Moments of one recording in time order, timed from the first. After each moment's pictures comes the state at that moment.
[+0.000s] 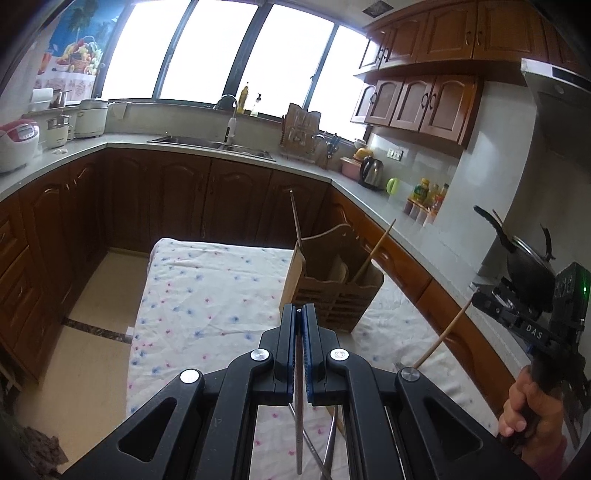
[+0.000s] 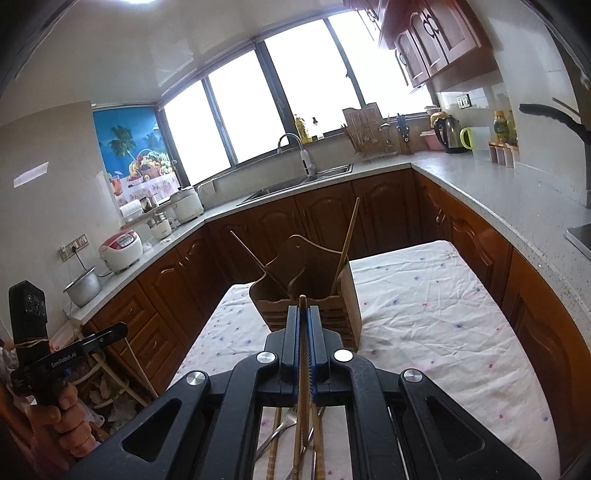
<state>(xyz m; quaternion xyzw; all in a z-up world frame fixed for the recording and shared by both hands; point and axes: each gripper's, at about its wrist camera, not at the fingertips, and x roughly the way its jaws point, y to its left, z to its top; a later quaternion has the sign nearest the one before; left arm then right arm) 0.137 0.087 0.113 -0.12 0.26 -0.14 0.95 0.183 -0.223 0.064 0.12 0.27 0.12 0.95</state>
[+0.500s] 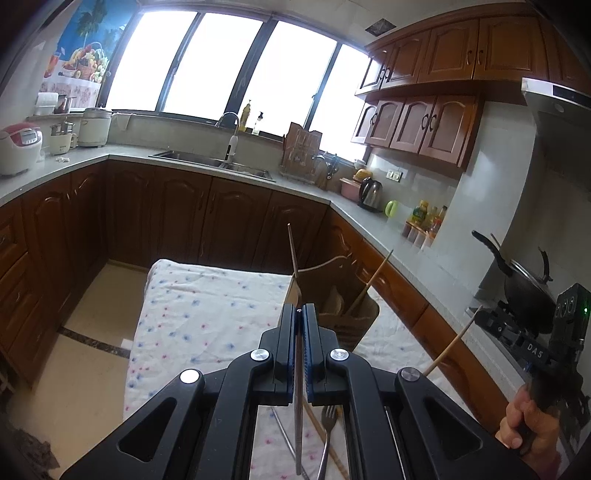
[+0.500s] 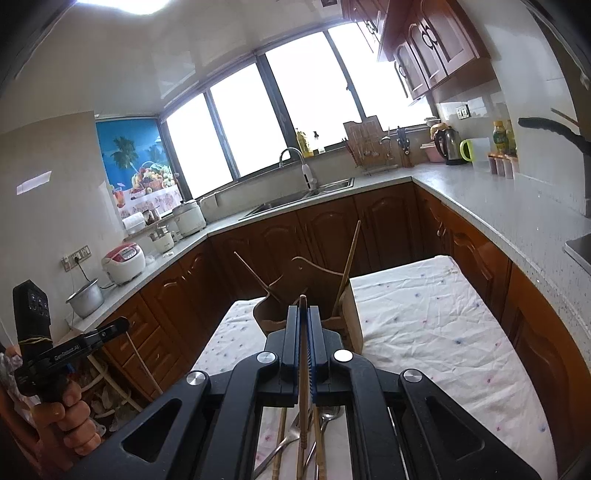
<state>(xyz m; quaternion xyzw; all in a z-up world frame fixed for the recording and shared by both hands) 0.149 0.090 0.121 -0.13 0.23 -0.13 0.95 0.185 -0.226 0.081 0.12 0.25 0.12 0.95</state>
